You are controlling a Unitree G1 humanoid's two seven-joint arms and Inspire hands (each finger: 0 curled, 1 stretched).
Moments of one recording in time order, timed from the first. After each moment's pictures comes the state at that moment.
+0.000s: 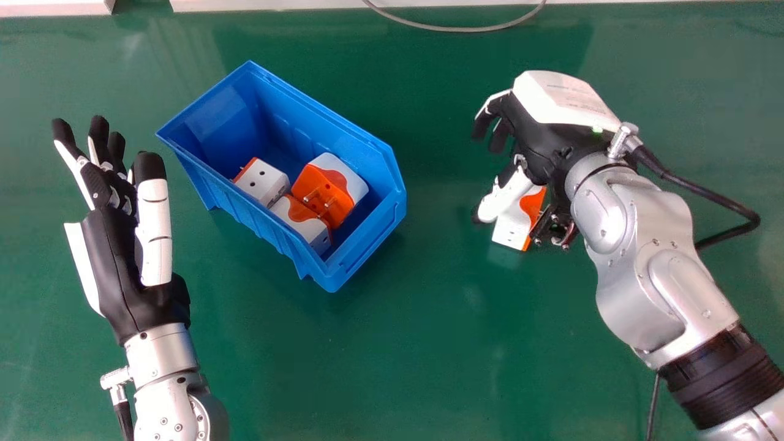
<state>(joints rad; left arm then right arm) -0.27 0.03 0.34 0.89 -0.19 -1.04 -0.02 -0.59 -0.33 0.44 0.13 -0.83 0.52 0.39</state>
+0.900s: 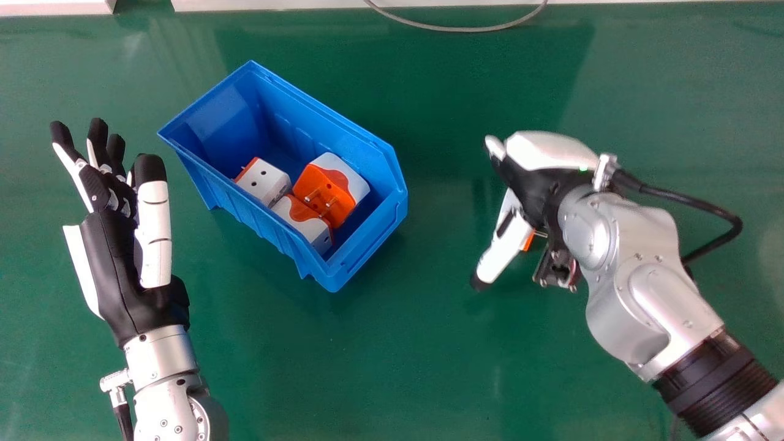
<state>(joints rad) -0.26 0.03 0.34 0.89 -0.20 -1.04 -0.02 -0.61 -0.34 0.56 0.30 -0.84 0.56 0.51</state>
